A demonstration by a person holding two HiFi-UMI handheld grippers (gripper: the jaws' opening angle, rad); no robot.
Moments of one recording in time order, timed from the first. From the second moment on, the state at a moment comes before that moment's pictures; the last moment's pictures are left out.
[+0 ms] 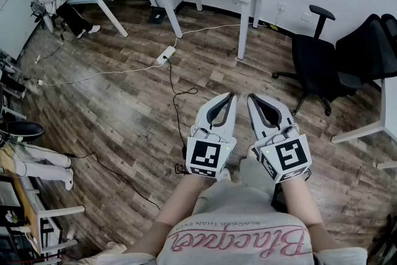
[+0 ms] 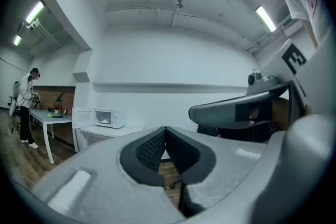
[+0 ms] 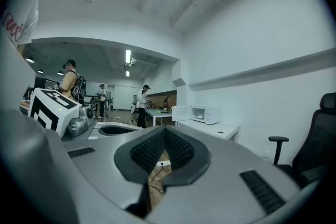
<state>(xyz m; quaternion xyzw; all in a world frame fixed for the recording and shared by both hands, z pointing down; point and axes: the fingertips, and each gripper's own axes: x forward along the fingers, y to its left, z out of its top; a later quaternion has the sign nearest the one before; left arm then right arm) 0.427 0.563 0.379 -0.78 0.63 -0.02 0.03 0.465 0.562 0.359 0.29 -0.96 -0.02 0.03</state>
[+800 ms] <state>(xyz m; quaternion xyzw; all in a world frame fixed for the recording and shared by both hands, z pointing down) 0.473 0.474 0.373 -0.77 0.63 -0.04 0.04 0.520 0.466 0.356 0.26 -0.96 0.03 0.02</state>
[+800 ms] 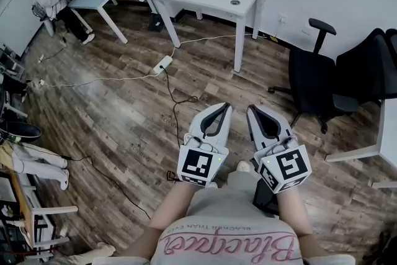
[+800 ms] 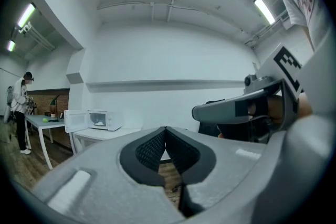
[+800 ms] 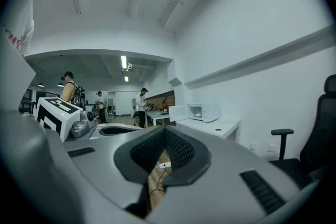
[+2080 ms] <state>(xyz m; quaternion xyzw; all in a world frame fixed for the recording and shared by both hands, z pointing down) 0.515 0.406 0.388 -0.74 0.67 -0.02 0.02 0.535 0.409 0.384 0.18 -0.98 0.04 0.05</state>
